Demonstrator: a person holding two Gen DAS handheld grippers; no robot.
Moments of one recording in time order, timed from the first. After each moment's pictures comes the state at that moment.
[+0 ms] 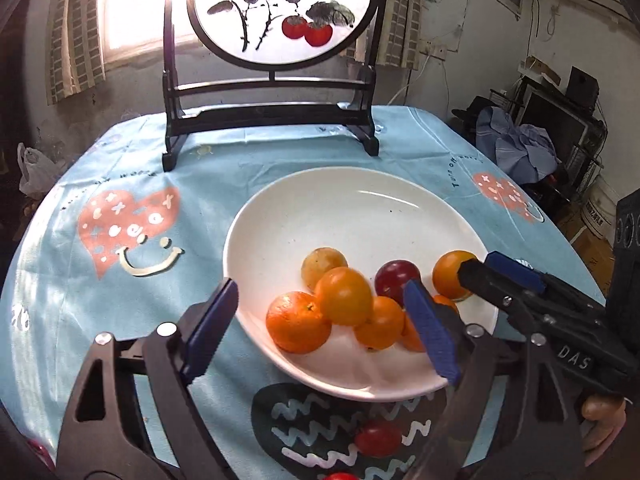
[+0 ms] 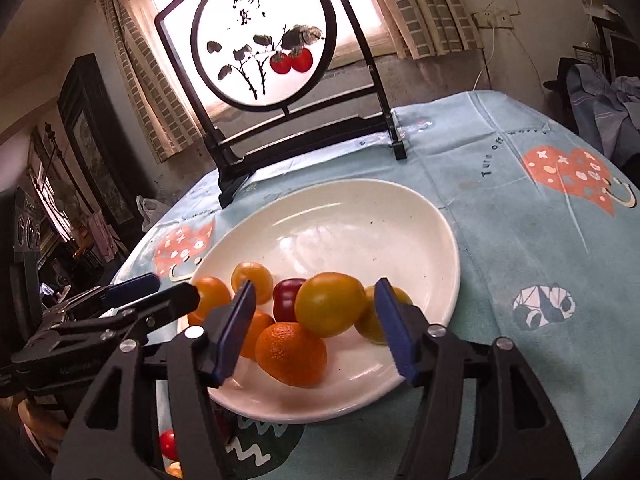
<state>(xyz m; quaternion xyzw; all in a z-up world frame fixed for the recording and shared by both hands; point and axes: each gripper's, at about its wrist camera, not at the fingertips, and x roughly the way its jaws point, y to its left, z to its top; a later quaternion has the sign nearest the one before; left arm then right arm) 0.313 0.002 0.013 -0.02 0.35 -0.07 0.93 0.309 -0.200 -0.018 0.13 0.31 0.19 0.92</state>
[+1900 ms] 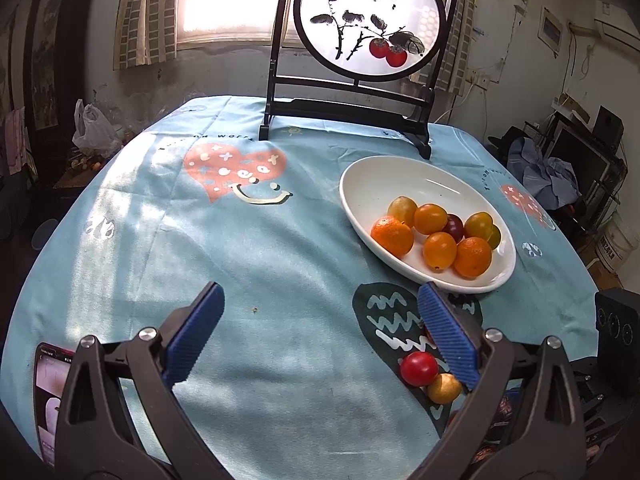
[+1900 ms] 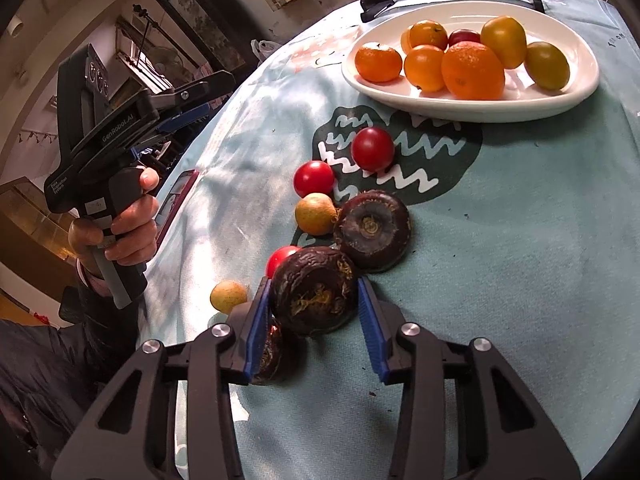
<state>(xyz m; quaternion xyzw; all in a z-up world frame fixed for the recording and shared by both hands) 0.215 0.081 0.014 -0.07 0.35 0.00 0.94 0.201 -0.166 -0.062 0.06 0.51 0.43 0.75</state>
